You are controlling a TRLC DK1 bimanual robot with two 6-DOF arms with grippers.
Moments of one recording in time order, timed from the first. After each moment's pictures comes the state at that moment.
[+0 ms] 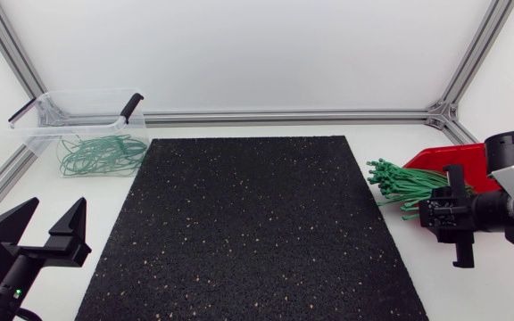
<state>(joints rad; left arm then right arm) -0.05 0.06 0.02 0.00 -0.04 -0.02 -0.21 1.24 0.58 -0.35 -0.05 -1.68</state>
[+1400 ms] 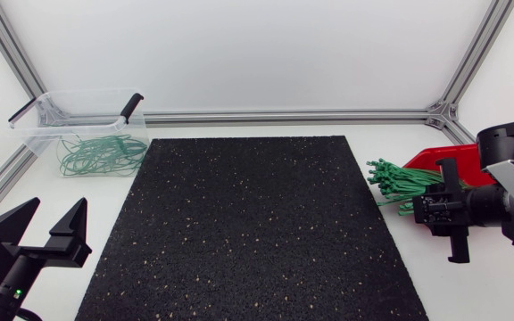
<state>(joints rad) -0.05 0.06 0.02 0.00 -0.03 -0.02 -0.14 1.23 0.60 -0.38 -0.05 -1.67</state>
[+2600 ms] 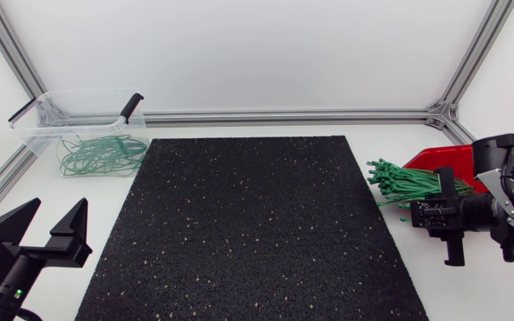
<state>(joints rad) -0.05 0.07 0.02 0.00 -0.03 -0.02 -0.19 1.33 0.56 -0.26 -0.03 -1.68</state>
